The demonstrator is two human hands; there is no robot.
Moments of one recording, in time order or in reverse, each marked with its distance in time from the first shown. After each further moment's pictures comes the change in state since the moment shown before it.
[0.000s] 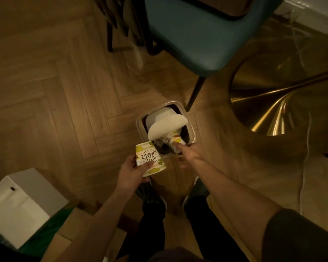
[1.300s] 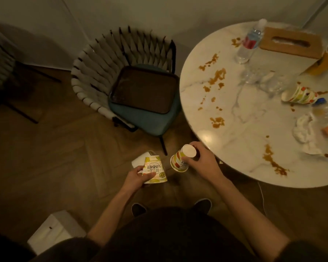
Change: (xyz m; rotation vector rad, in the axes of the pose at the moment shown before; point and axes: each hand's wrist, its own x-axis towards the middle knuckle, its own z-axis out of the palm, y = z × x) left_hand -0.319 0.174 0.078 0.234 -0.157 0.244; right_hand -0.349 -0.046 -0.297 -0.138 0.106 -0.881
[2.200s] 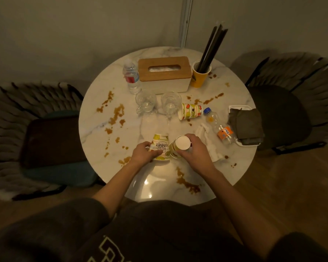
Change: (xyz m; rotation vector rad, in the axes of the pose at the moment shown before) left_hand 0.090 0.225 0.331 0.503 -0.203 0.350; right_hand 0.032 0.105 -0.279 -0.056 0.486 0.073
